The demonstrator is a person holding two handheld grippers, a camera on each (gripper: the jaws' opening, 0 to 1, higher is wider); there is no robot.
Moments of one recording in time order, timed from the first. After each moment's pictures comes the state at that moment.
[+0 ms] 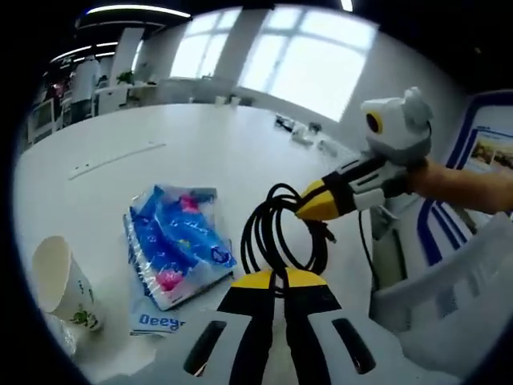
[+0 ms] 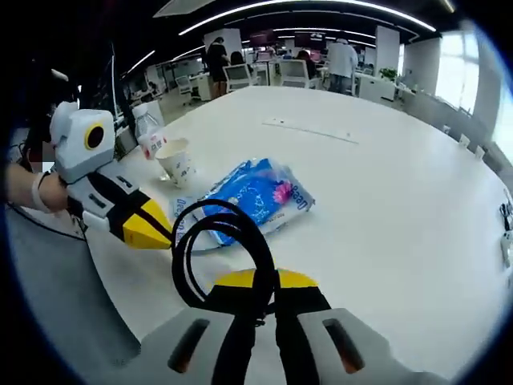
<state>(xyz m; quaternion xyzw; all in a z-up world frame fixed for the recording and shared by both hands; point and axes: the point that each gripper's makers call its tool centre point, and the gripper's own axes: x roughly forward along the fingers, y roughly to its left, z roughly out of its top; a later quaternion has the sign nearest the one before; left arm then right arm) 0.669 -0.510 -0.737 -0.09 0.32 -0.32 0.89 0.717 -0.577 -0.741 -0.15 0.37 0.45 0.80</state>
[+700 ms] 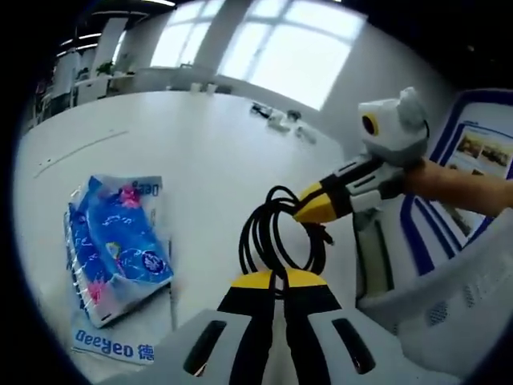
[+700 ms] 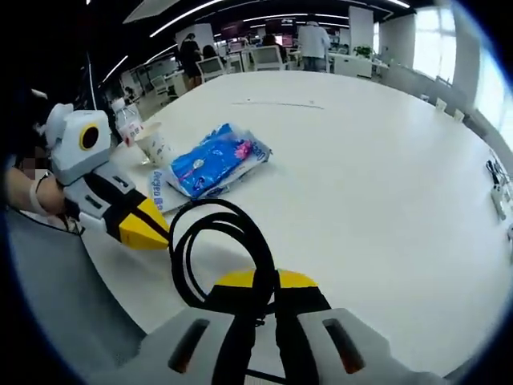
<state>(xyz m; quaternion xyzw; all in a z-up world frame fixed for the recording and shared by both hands) 0.668 -0.572 -0.760 -0.09 0.34 -0.37 0.86 0.707 -0.644 -0.768 -0.13 0.41 0.40 0.81</state>
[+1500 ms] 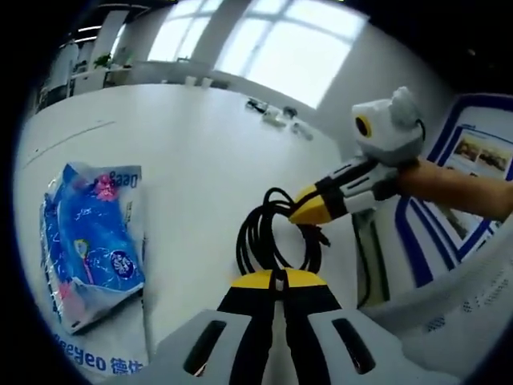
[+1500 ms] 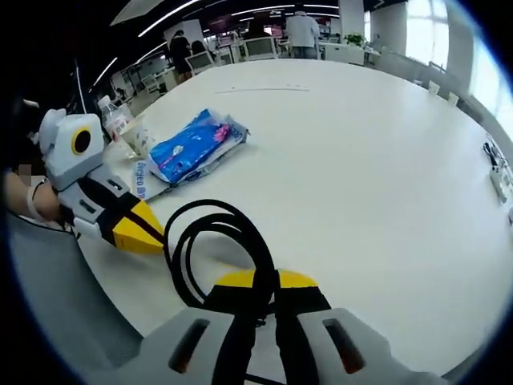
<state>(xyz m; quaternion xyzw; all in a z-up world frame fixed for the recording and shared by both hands) 0.675 -0.591 -0.775 -0.10 0.34 -0.38 0.85 0.717 -0.662 -0.788 -0.12 0.44 0.39 0.80</state>
